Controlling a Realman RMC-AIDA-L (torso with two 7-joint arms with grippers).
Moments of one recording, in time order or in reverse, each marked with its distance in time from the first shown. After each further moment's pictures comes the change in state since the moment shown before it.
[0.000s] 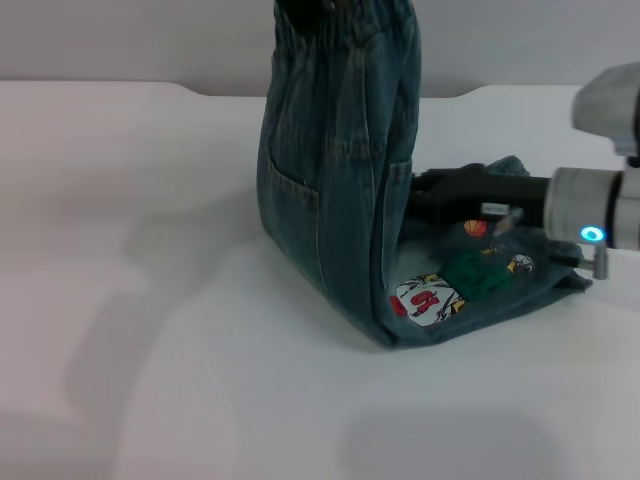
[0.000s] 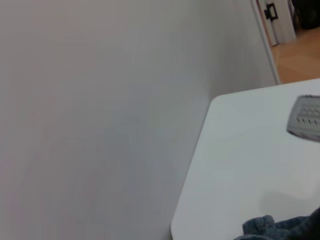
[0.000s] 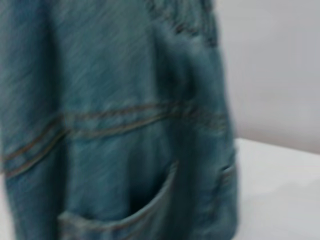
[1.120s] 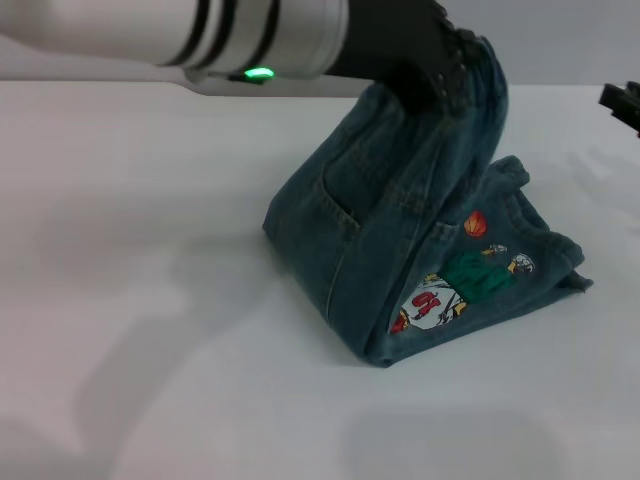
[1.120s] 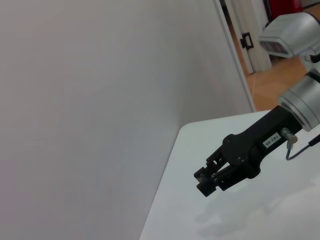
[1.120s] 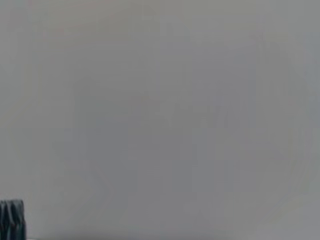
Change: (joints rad) left arm 0.090 -0.006 0.350 -0.084 -0.033 -0.344 -0.076; right arm -0.208 -0.022 0.378 -0.226 0.004 0.036 0.001
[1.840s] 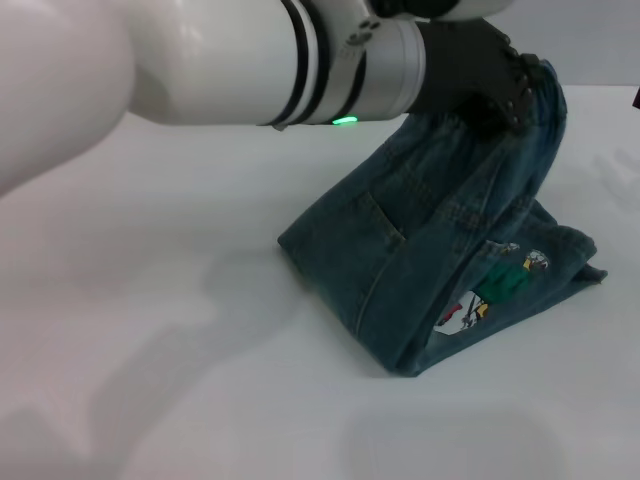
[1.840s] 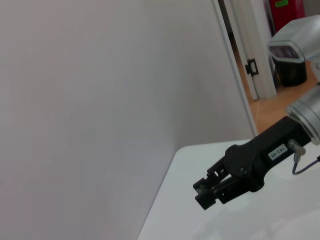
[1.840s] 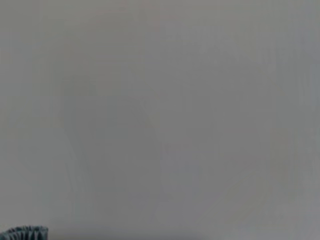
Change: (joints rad) left arm -0.008 -0.007 0.185 -0.123 -0.008 -0.274 -0.074; right arm -0.025 -0.041 0.025 0.000 -0.005 -0.040 0.001
